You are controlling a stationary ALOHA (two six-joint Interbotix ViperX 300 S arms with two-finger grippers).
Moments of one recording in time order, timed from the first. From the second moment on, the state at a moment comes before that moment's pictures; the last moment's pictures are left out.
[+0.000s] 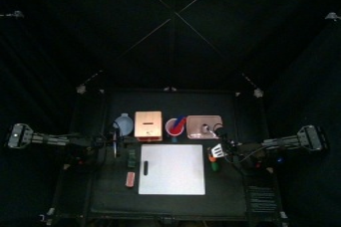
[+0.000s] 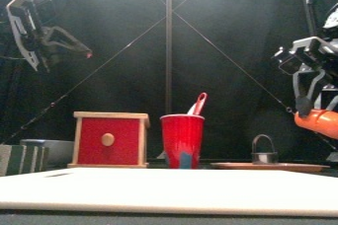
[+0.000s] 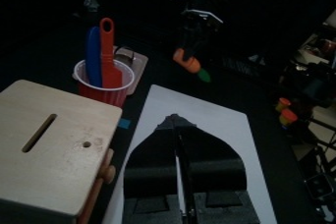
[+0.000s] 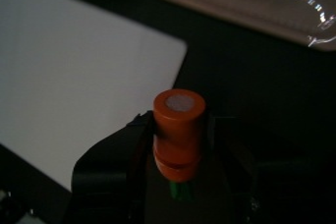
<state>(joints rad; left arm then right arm) 0.04 -0.76 1.29 -0.30 -0.43 -0.01 -0.16 -0.78 1.14 -0.47 0.64 1.51</state>
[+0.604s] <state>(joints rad) 0.05 -0.76 1.30 -0.30 -0.43 -0.01 -0.65 -0.54 1.18 -0.66 0.30 1.50</state>
